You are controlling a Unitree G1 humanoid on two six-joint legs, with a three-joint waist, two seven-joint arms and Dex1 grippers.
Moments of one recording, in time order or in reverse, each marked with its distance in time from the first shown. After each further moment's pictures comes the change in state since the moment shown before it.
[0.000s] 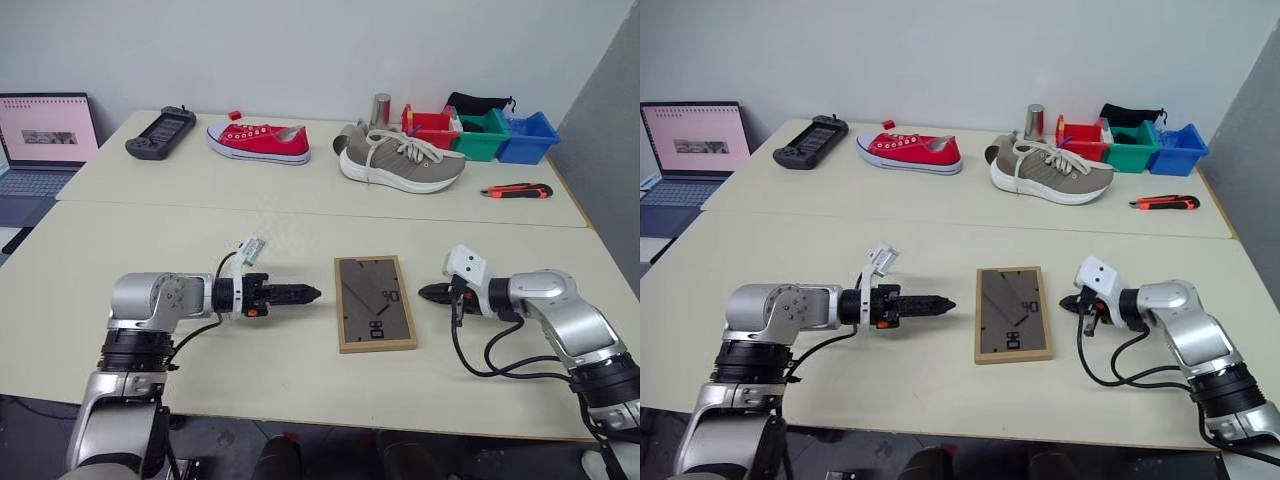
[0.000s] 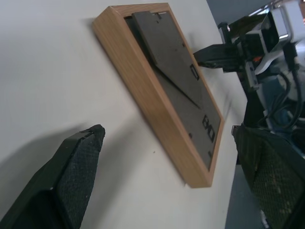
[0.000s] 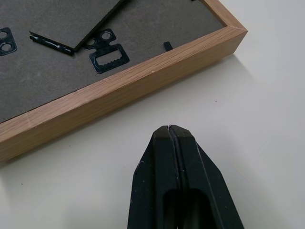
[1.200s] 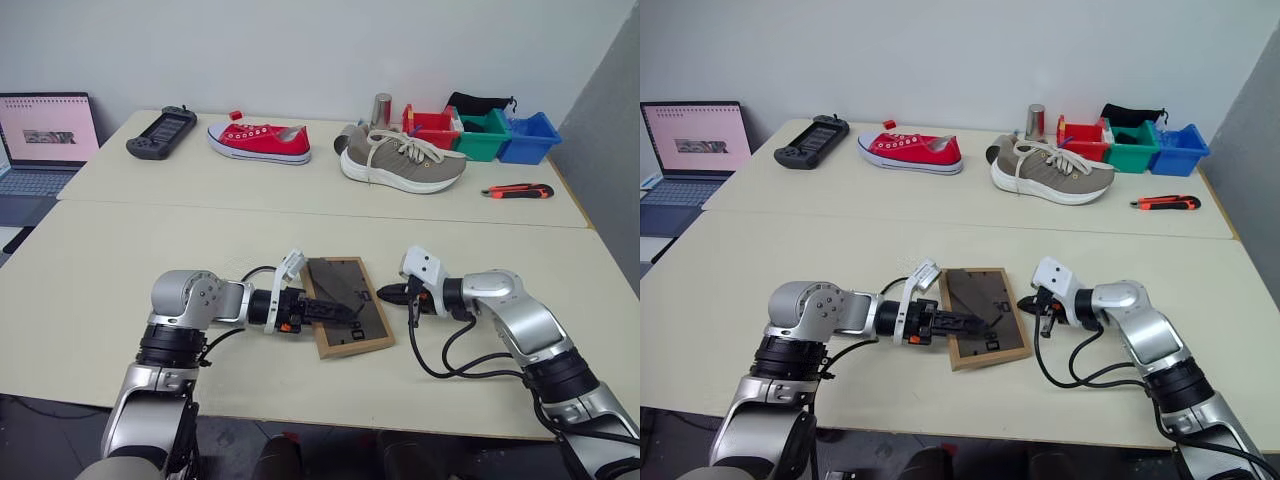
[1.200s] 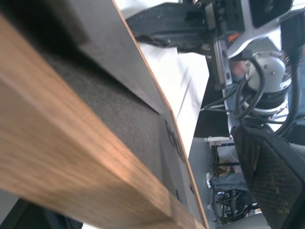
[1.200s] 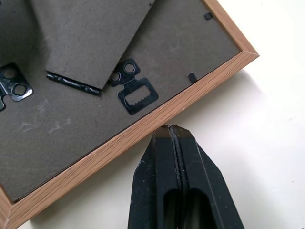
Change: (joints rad) left arm -0.023 -0.099 -0.094 -0.034 -0.111 0.173 0.088; right arm -0.071 0.177 0.090 -0.040 -0.011 0.066 -0.052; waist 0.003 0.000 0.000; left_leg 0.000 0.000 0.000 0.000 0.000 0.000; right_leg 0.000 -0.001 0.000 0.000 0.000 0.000
